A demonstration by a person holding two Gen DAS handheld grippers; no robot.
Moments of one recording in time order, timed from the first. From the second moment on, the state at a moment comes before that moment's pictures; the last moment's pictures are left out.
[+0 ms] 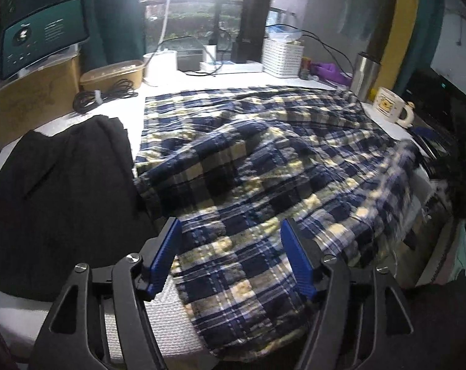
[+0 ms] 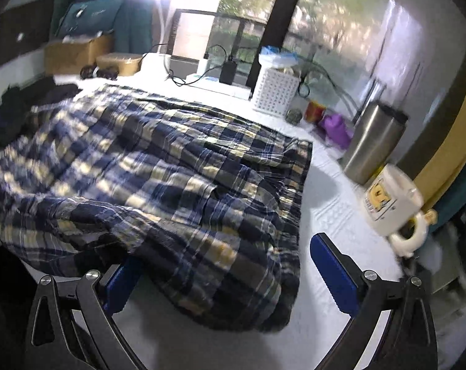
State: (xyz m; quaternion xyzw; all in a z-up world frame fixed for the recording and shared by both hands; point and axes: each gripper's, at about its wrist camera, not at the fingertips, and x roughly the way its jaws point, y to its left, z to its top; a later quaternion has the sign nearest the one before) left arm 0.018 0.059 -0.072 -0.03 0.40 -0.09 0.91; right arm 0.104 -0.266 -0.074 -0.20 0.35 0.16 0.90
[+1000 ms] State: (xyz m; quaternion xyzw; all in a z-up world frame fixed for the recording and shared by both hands) left arm 0.011 0.042 -0.093 0.01 0.41 -0.13 0.90; right arm 0.190 -0.264 -0.062 -0.04 0.42 0.16 0.89
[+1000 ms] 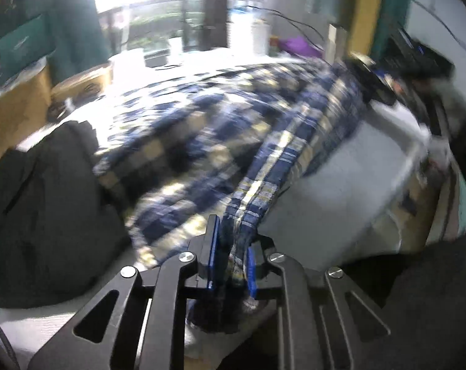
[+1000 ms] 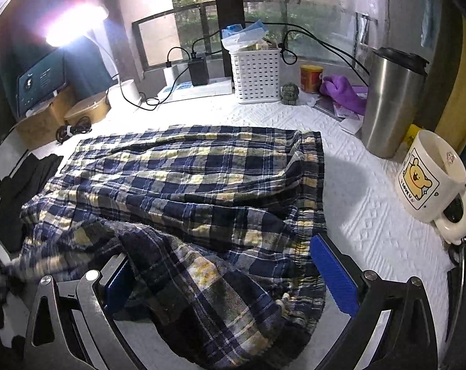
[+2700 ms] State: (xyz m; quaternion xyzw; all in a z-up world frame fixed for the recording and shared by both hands) left arm 0.049 0.070 -0.091 0.01 0.42 -0.09 0.90; right arm 0.096 -0.257 -0.104 -0.24 0.35 0.13 0.90
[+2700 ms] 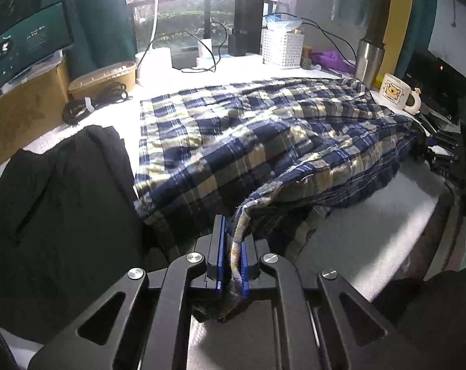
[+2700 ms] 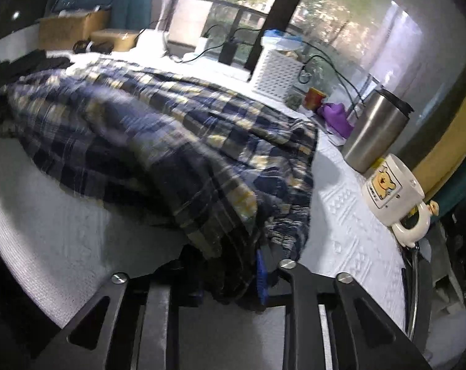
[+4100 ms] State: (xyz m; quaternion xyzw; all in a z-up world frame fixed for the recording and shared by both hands) left arm -0.092 0.007 0.080 0.02 0.27 -0.19 0.95; right arm -0.002 -0.339 0.021 -0.02 0.20 0.09 0.97
